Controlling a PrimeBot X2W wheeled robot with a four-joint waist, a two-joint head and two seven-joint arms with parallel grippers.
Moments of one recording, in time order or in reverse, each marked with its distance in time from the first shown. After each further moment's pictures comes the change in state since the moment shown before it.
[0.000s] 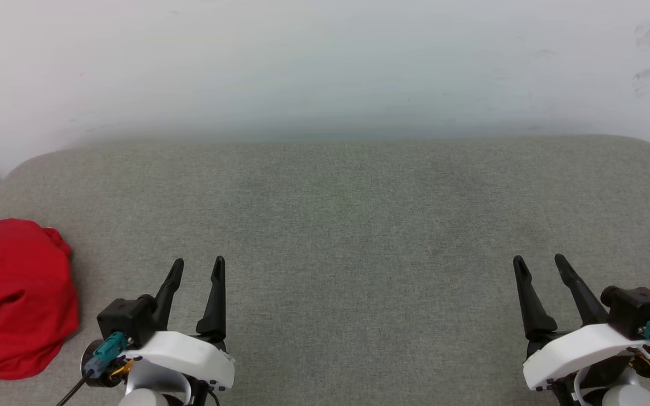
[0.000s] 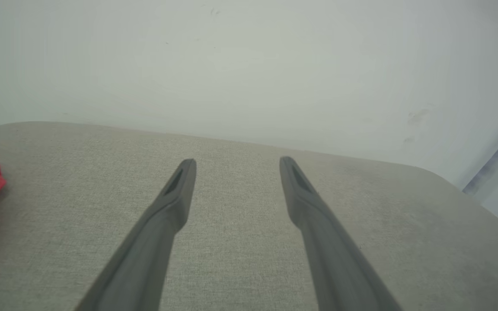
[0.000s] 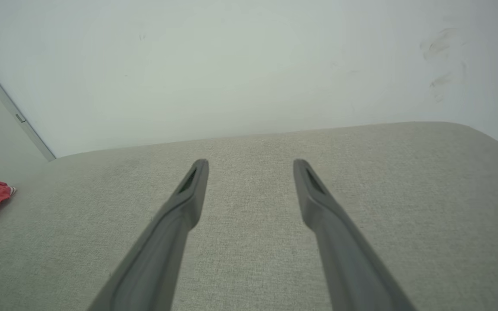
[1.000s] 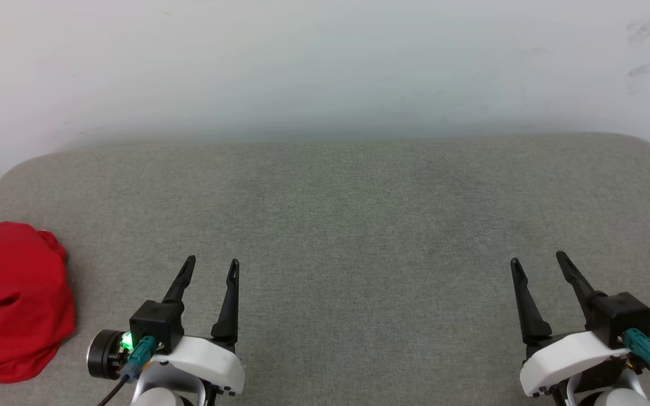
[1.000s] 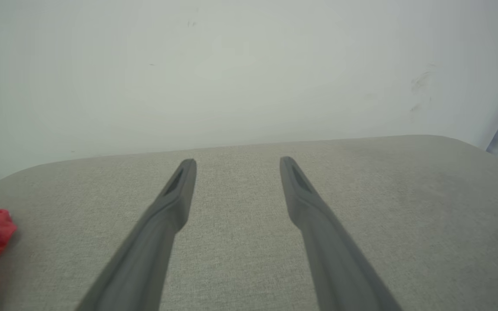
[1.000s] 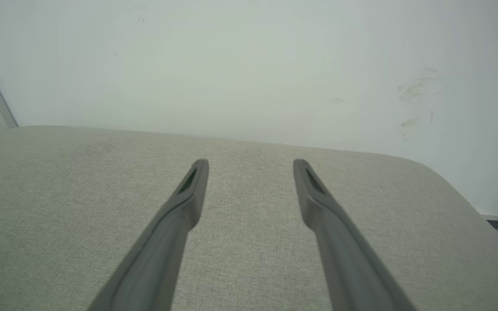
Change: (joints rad) left arm -0.014 -0.001 -0.029 0.040 0.199 0.021 -0.062; right arm 0.016 0.024 -0.018 -0.030 -0.241 0.000 -0.045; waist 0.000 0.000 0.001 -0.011
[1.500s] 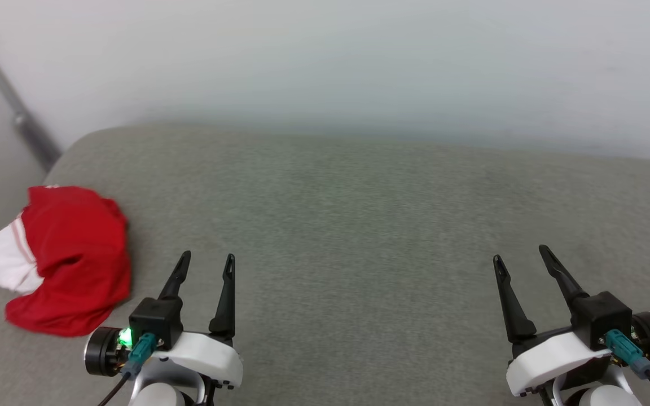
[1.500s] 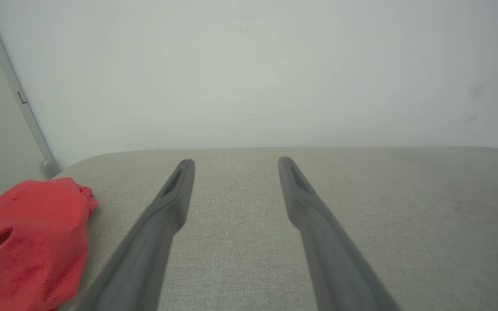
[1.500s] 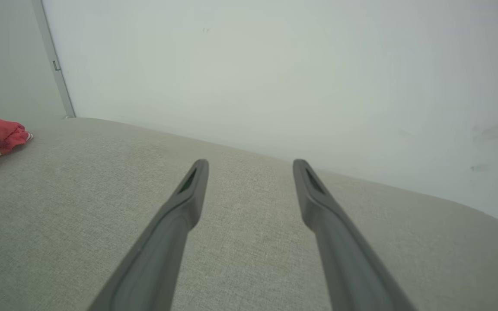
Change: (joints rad) left arm -0.019 -0.025 0.028 0.032 0.047 0.004 -0.026; right arm -0.007 0.005 0.039 -0.003 -0.058 0.000 -0.032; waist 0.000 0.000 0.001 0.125
